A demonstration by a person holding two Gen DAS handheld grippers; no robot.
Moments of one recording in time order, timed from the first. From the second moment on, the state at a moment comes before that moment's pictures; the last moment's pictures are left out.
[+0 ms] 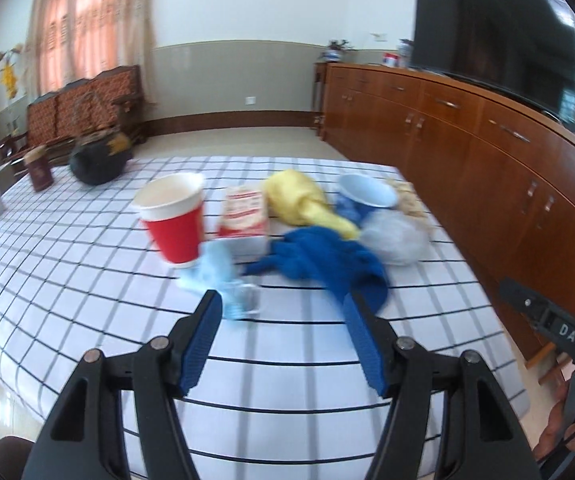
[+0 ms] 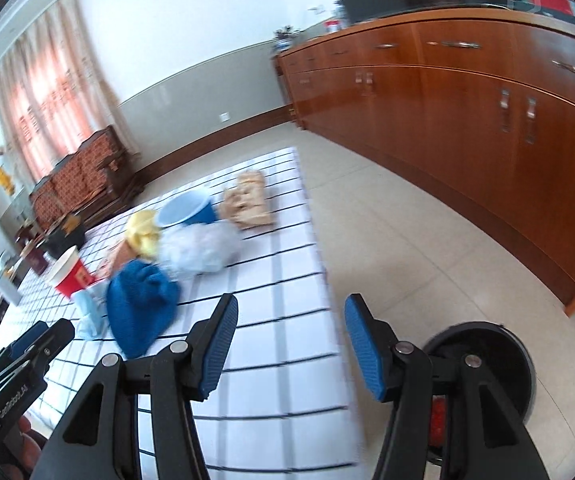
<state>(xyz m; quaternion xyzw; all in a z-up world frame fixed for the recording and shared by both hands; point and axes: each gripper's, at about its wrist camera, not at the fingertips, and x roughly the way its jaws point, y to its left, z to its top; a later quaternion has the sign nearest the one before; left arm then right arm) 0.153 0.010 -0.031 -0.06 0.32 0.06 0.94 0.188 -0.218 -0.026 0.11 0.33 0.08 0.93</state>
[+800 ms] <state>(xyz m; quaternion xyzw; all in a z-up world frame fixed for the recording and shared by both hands) 0.183 0.067 -0.060 -0.09 0.34 0.09 0.93 0.226 -0.098 -0.039 0.08 0.37 0.19 0.91</state>
